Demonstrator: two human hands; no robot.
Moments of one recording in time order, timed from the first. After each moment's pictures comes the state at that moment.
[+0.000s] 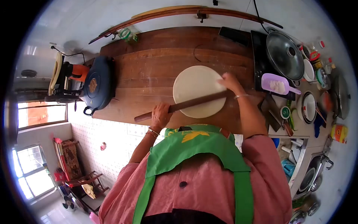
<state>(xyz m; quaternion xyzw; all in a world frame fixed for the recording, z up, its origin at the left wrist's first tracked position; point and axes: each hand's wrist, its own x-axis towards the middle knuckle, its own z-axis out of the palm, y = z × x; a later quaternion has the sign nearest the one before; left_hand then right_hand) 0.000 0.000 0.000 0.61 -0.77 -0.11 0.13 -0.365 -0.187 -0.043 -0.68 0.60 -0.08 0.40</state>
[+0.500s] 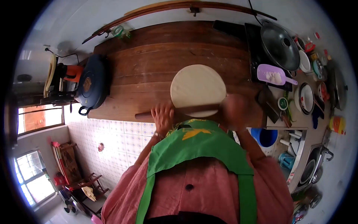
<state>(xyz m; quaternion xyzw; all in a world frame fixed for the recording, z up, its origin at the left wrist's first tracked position) -0.025 0.071 -0.024 0.67 -0.74 -0.01 0.13 -0.368 0.034 -0.023 -0.77 0.61 -0.21 0.01</state>
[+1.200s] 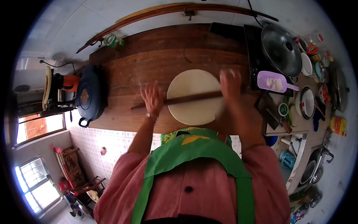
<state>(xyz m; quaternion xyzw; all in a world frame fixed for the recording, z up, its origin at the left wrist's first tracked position) -0.005 -0.083 -0.032 0.68 -0.71 0.03 0.18 -0.354 -0.128 -0.019 -0.76 0.58 -0.29 -0.03</state>
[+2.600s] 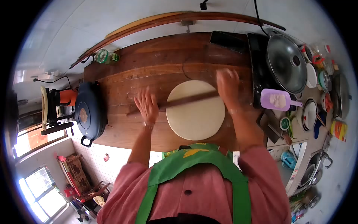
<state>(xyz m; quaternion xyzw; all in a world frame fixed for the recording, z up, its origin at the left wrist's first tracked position) 0.006 -0.152 -0.030 0.72 -0.67 0.00 0.20 -0.342 -0.208 -0.016 -0.76 0.58 -0.29 0.00</state>
